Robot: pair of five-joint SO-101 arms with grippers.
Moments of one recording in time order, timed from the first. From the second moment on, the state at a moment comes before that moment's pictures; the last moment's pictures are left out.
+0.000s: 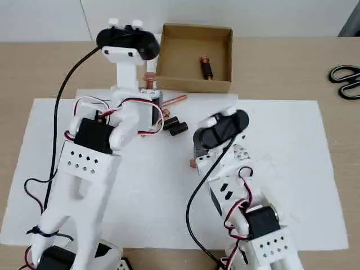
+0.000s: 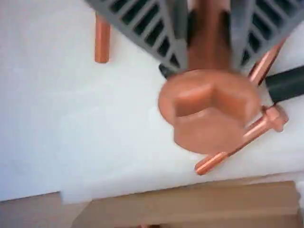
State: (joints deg) left arm 16.3 -22.4 9.1 65.1 14.3; right arm -23.3 -75.8 70.9 39.7 1.7
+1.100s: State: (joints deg) left arm 23.5 -22.4 18.3 44.6 24.2; right arm -23.0 -102.8 93.5 33.9 -5.3
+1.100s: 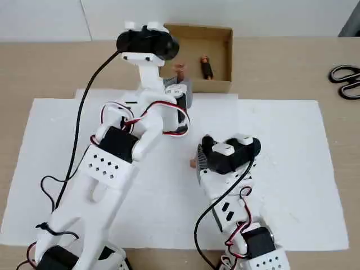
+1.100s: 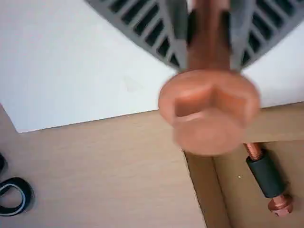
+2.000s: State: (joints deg) left arm 32.3 -38.3 28.5 49.9 26.2; right arm -26.1 -102.9 95.7 33.8 -5.3
